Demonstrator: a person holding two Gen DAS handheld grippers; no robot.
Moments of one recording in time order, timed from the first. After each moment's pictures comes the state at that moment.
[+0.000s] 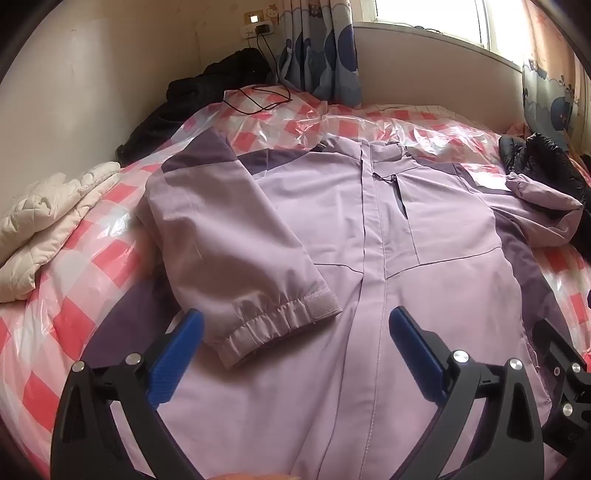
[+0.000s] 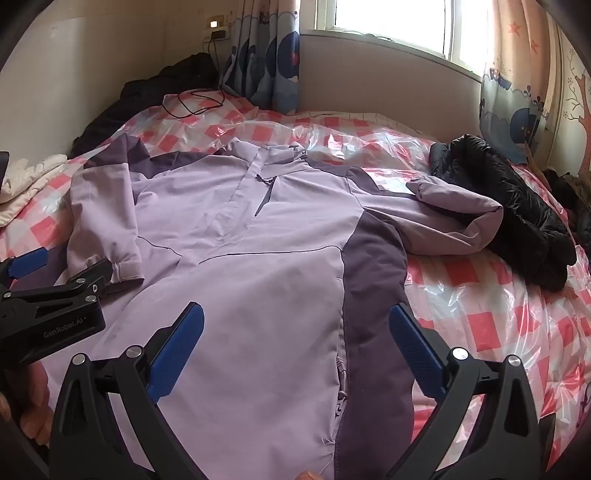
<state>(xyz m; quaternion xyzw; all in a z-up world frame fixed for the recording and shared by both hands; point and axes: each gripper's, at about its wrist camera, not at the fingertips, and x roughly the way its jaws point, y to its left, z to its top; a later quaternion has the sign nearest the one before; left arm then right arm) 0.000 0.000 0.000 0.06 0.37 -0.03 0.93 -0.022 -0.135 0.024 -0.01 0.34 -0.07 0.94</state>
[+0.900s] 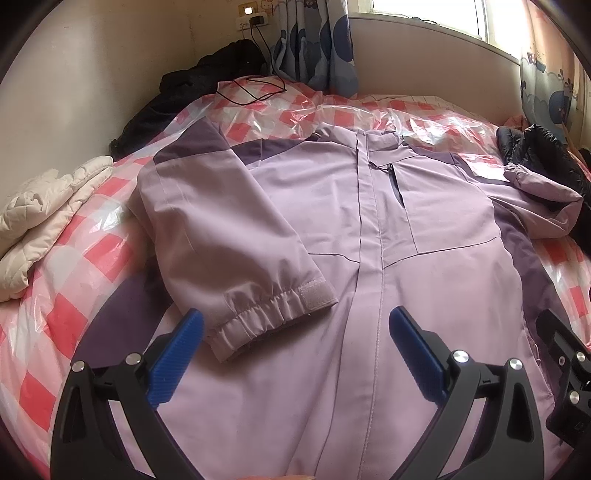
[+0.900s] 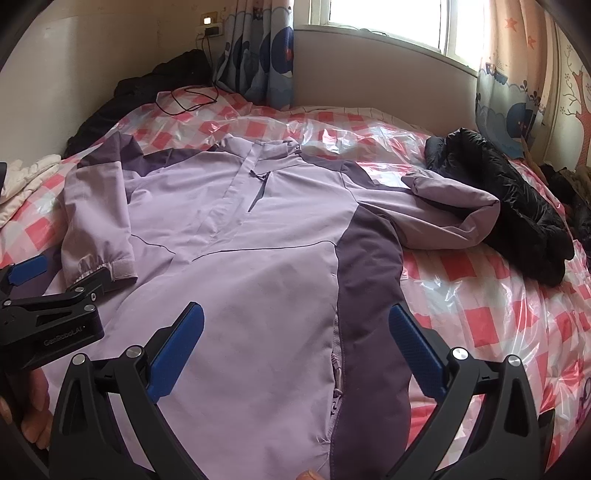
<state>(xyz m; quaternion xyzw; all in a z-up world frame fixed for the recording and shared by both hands) 0.000 -0.002 -0.014 0.08 0.38 -0.03 0.92 -0.020 -0.139 0.021 0.00 0.35 -0.09 0.93</state>
